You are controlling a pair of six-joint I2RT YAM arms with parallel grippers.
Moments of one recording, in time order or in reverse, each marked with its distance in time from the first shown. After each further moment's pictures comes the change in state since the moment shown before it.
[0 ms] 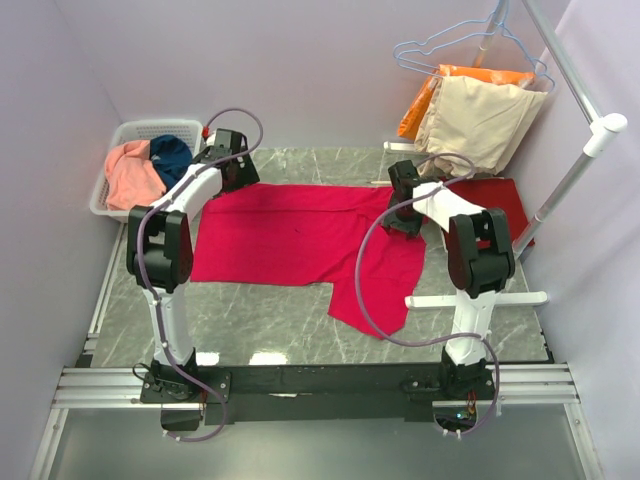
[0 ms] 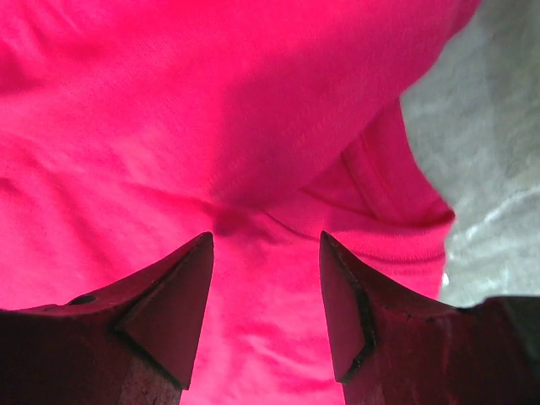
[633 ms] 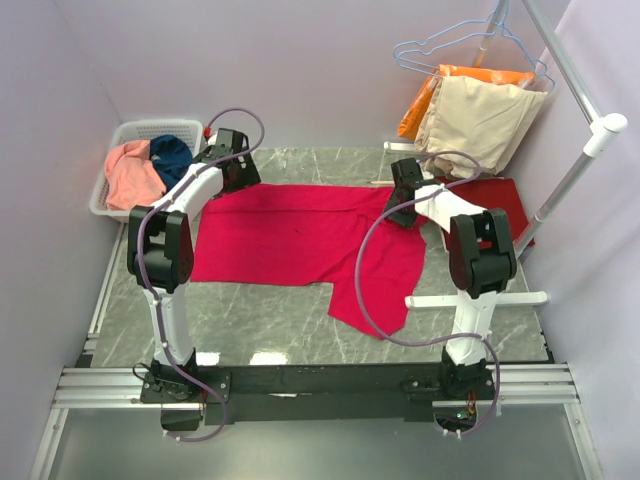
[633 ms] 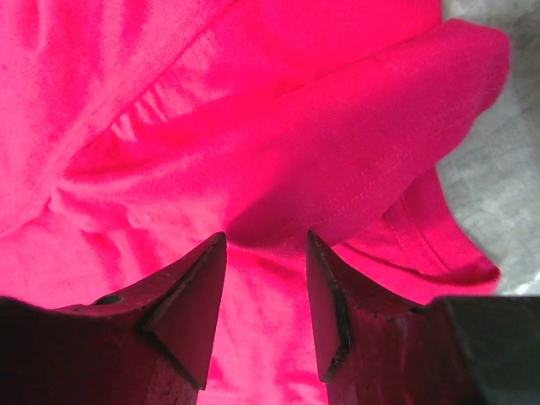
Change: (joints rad) left arm -0.007 -0.001 0.007 -0.028 0.004 0.000; right arm -0.015 -0.017 -0.043 0.203 -0.009 0.072
